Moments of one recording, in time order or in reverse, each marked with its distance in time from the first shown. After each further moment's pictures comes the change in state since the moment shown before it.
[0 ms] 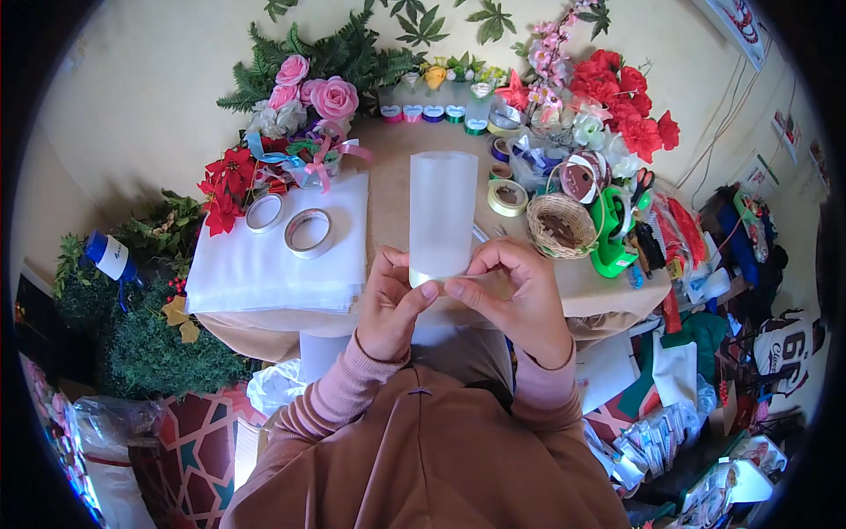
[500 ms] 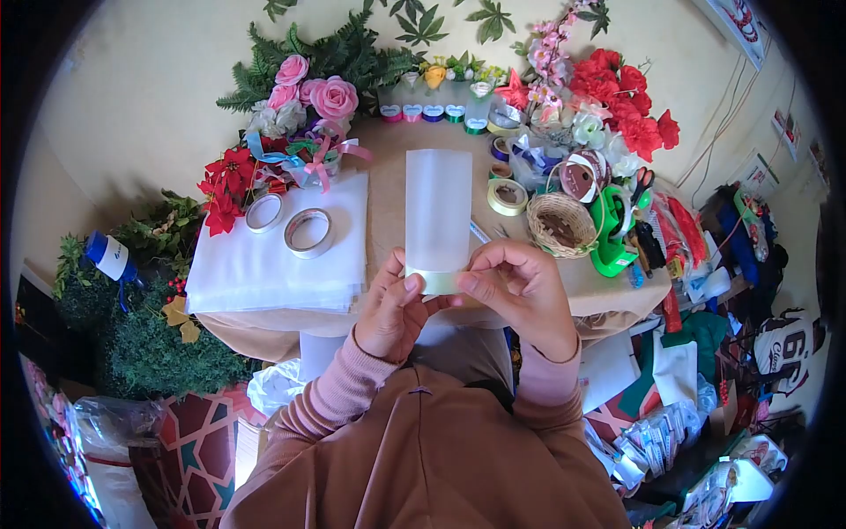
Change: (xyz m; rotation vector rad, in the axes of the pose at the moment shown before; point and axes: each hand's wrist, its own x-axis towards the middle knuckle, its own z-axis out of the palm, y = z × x) left_hand 0.000 0.012 0.011 -0.207 0.020 -0.202; right_hand -0.002 -0.005 -0.005 0.361 -0.093 0.174
